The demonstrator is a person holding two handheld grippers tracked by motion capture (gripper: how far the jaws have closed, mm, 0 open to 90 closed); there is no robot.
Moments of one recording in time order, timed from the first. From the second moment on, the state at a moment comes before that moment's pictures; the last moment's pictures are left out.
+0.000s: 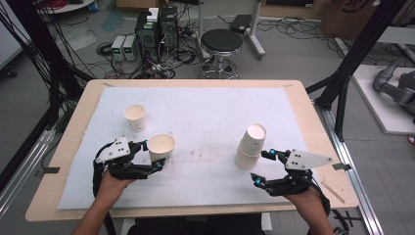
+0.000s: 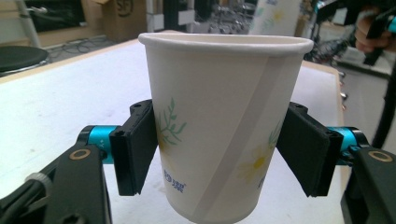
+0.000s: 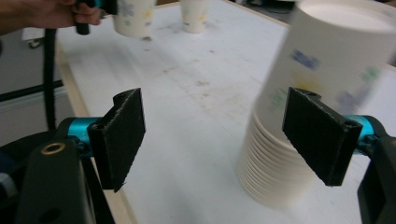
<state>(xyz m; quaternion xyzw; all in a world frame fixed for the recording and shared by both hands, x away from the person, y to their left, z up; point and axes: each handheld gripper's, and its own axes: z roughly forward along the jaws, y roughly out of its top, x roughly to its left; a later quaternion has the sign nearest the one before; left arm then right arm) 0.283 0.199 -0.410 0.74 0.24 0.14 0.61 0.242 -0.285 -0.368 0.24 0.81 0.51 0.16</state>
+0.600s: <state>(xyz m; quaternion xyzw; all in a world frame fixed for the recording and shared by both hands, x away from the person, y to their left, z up) 0.279 0.219 -0.418 0.70 0.28 0.19 0.63 0.247 -0.311 -0.388 0.31 0.77 0.51 0.21</state>
